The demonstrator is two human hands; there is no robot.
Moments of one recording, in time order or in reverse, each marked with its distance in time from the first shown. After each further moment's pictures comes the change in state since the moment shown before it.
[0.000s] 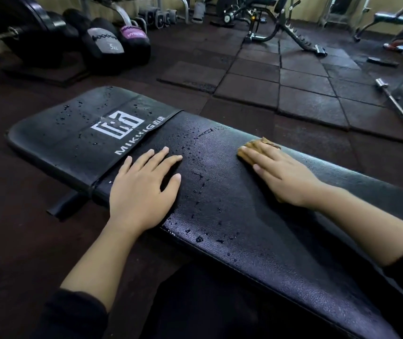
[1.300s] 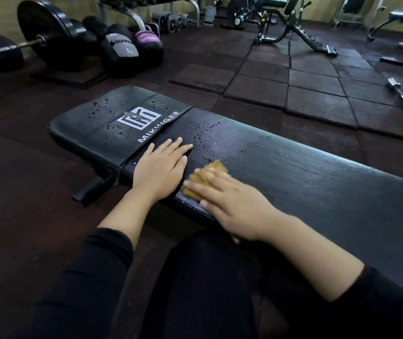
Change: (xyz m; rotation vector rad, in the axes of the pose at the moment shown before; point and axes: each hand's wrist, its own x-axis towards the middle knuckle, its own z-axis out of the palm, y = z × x) left_hand 0.002 -0.003 -0.008 -0.055 -0.095 0.037; right_hand -0.053 -0.121 0.025 -0.024 -0.035 -0.335
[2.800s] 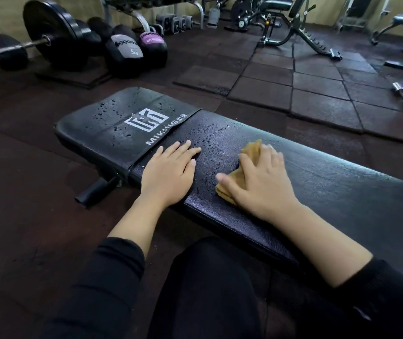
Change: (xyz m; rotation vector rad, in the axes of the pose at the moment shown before) left_hand 0.001 -0.002 0.003 0.005 0.033 0.018; right_hand 0.019 0.014 -0.014 -0.108 0.143 0.567
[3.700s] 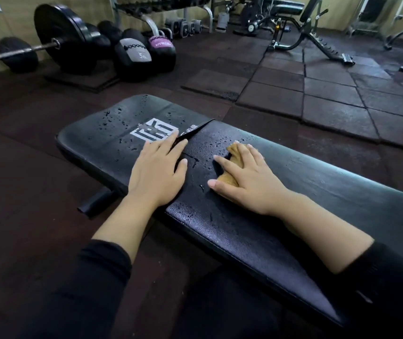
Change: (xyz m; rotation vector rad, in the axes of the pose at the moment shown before) left_hand 0.032 -0.040 -0.017 0.093 0.093 -0.056; right_hand 0.074 -0.009 0.020 0.129 -0.200 -0.214
